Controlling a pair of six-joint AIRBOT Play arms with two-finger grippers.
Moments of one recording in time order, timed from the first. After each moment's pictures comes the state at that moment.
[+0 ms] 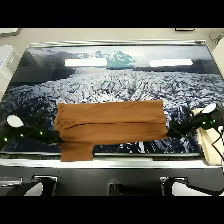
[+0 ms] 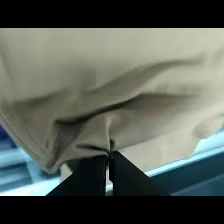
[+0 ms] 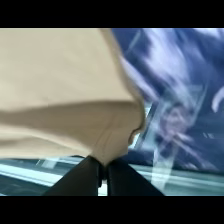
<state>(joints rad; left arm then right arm) 0.14 -1.09 0.70 1.09 -1.32 -1.34 -0.36 -1.42 0.96 -1.16 1.43 1.42</state>
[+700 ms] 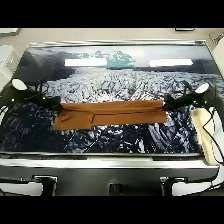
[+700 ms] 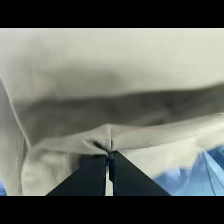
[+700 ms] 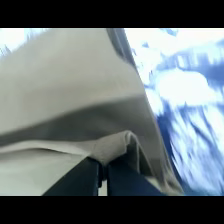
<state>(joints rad) 0.11 -1.60 1.37 1.11 -1.30 -1.39 -0.25 -1.64 1.31 -1.05 1.14 1.52</state>
